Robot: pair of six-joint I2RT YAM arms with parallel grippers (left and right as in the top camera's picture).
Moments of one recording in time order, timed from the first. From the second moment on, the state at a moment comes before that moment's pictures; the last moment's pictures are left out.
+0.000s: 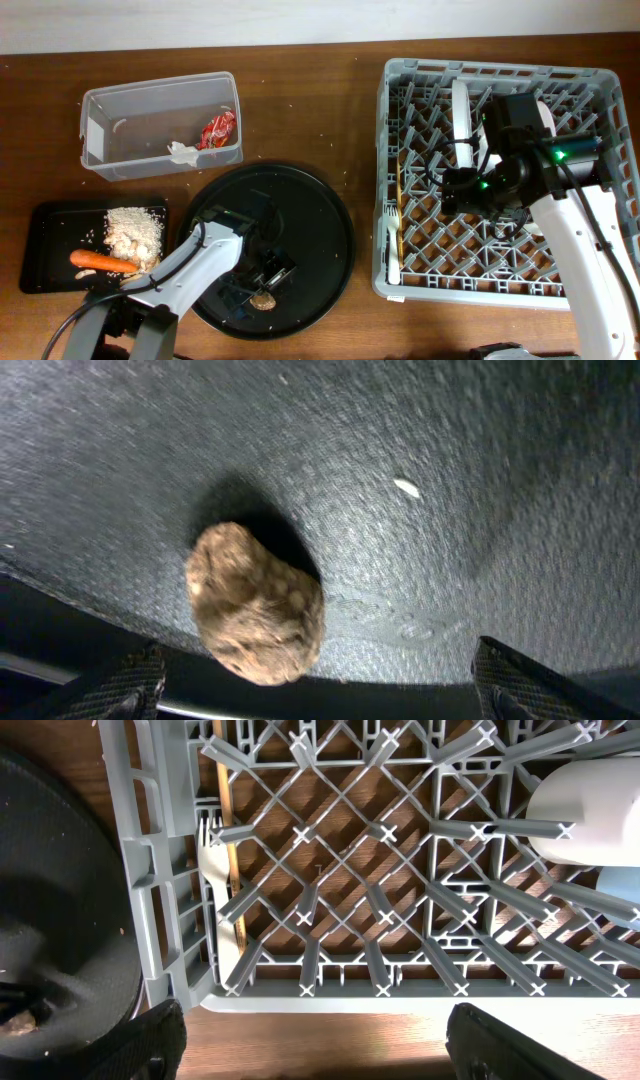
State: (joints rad) left arm -0.42 1.57 0.80 -0.95 0.28 -1.07; right arm 0.12 1.40 1.47 -1.44 0.00 0.26
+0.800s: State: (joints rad) left arm -0.42 1.56 0.74 -0.83 0.23 -1.13; right arm 0.12 1.40 1.47 -1.45 0.00 0.26
